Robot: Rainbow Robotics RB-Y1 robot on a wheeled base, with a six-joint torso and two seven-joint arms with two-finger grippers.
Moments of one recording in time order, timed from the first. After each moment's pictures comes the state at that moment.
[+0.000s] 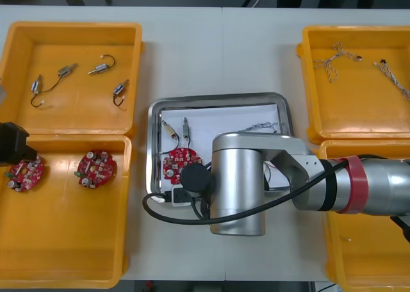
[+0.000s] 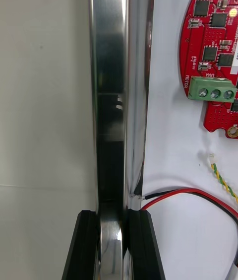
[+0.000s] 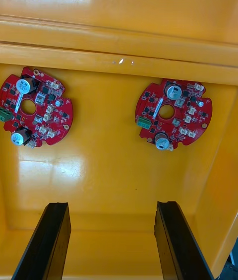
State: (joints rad) right arm -0.94 -0.51 1.22 -1.94 -0.61 1.60 1.64; left arm -0.18 0.87 0.26 -2.21 0.97 1.91 -1.03
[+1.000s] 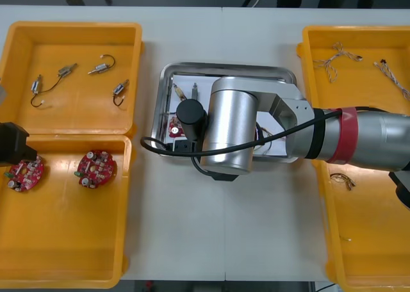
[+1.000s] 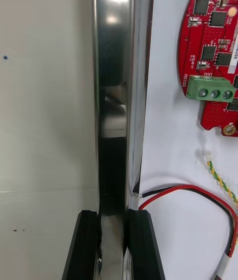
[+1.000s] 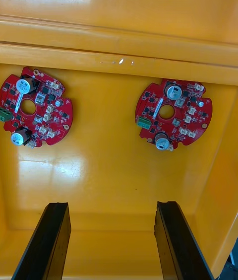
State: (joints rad) right arm -1.13 -0.51 1.19 -1.71 -0.74 1.50 1.66; left arm -0.18 0.87 0.26 -2.21 0.97 1.91 -1.03
